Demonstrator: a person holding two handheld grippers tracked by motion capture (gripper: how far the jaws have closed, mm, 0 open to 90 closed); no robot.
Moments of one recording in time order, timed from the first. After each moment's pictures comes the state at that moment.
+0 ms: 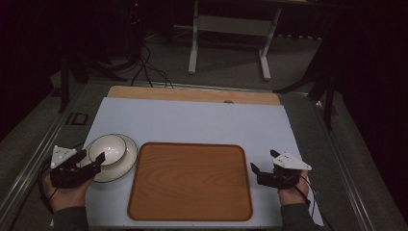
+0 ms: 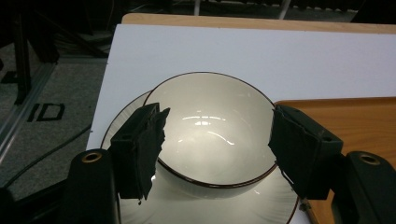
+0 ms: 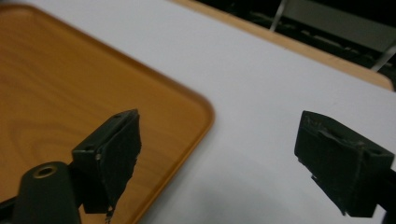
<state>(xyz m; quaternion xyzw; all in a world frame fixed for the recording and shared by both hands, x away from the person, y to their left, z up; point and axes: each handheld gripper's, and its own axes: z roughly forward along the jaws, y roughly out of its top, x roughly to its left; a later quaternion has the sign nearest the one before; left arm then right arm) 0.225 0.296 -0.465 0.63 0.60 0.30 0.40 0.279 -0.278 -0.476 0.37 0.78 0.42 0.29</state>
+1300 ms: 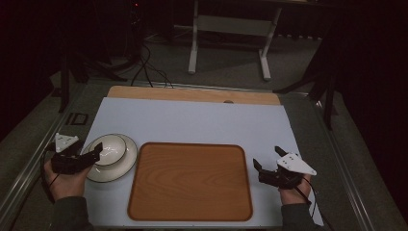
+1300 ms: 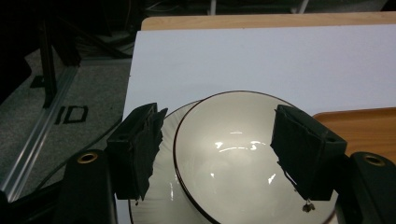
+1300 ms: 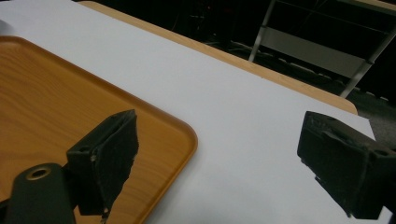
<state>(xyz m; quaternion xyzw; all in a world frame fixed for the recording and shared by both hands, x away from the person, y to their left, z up) 0.260 0.308 -0.464 0.64 0.61 0.32 0.36 0.273 -0.280 -0.470 0.37 0.74 0.45 0.34</state>
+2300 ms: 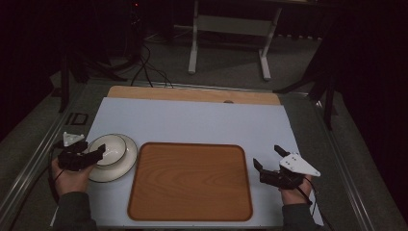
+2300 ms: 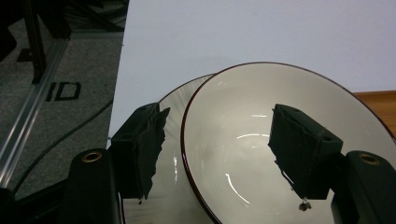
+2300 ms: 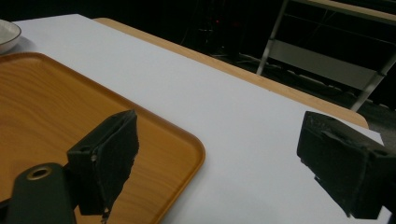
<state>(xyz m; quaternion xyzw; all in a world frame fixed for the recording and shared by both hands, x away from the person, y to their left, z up) 0.282 0.314 -0.488 0.65 0.62 0.28 0.33 0.271 -0.282 -0.466 0.35 0.74 0.47 0.33</state>
